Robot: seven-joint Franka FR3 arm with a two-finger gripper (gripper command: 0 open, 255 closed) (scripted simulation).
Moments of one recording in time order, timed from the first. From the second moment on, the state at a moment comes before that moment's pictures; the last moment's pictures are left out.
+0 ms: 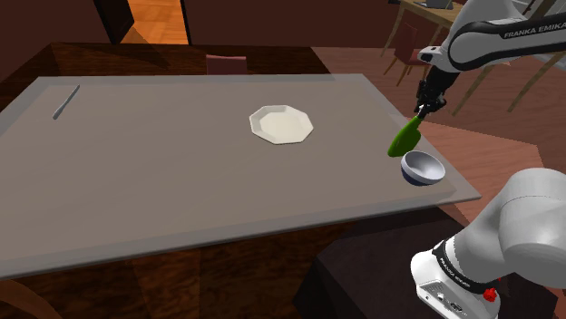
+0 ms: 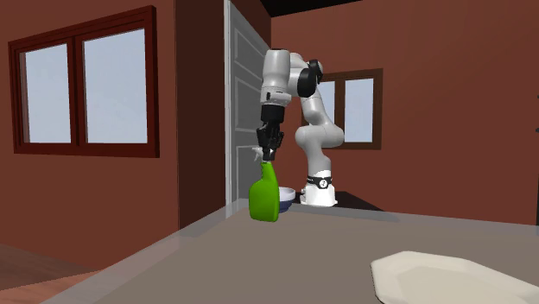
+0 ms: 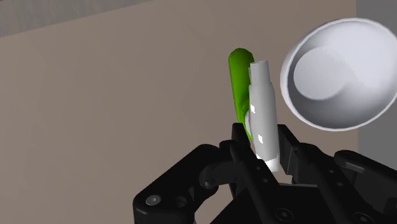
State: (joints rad) arm 0.24 -0.44 -0.83 -2.41 -0.46 2.11 -1.24
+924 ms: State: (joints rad) arm 0.23 -0.48 -0.77 -2.33 -0.45 1.97 -1.25
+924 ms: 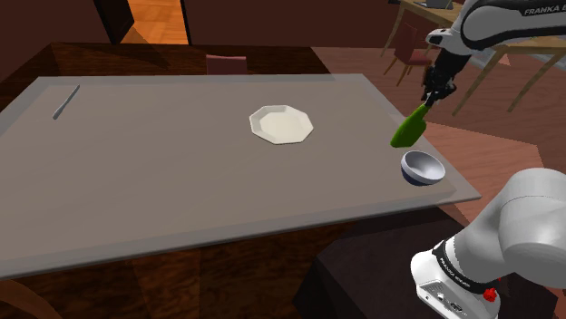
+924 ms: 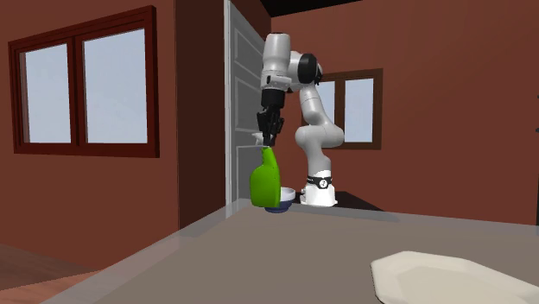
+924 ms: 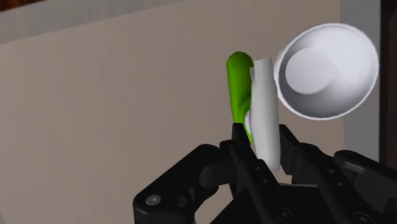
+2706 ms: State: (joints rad) arm 0.25 -0.49 -0.68 -1.99 -0.38 1.62 -1.29
